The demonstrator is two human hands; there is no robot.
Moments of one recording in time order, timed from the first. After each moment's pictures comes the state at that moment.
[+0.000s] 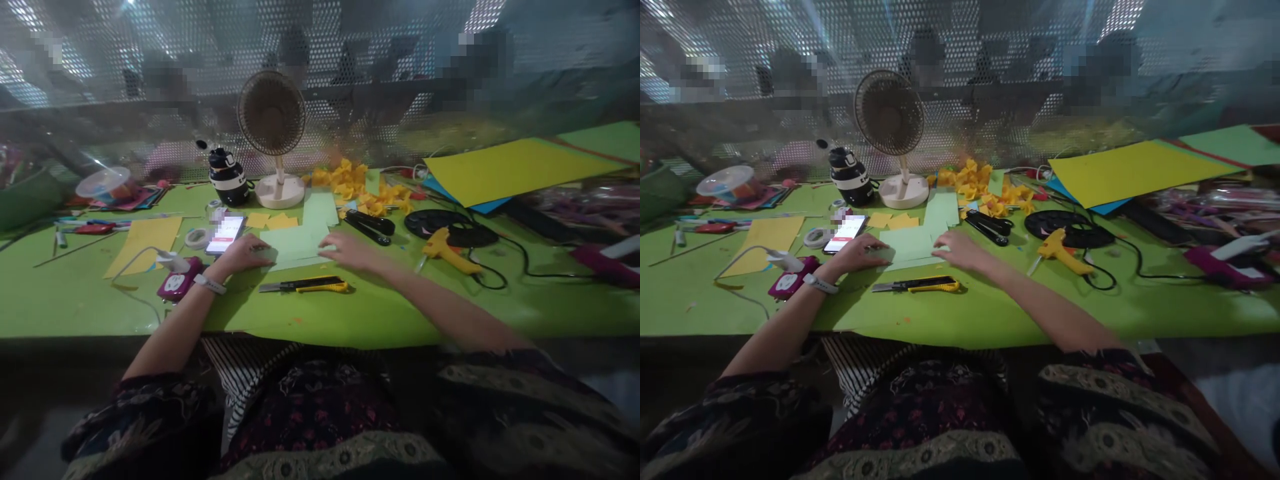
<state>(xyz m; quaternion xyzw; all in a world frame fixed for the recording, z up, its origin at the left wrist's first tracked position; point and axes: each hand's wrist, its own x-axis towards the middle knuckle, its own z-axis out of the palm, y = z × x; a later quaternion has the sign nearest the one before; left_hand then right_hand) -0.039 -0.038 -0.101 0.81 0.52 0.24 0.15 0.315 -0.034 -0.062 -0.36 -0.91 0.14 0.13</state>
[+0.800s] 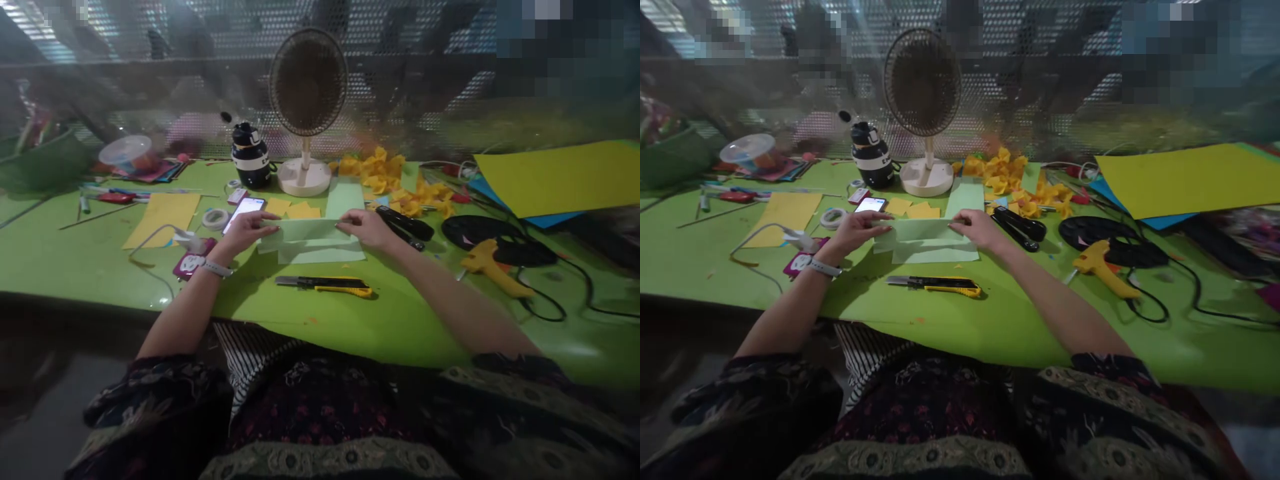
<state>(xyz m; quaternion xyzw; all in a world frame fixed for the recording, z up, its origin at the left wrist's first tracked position) -0.039 -0.053 -0.074 0.63 0.52 0.46 0.34 0.296 0.022 -0.067 -0.42 -0.80 0.33 0.28</state>
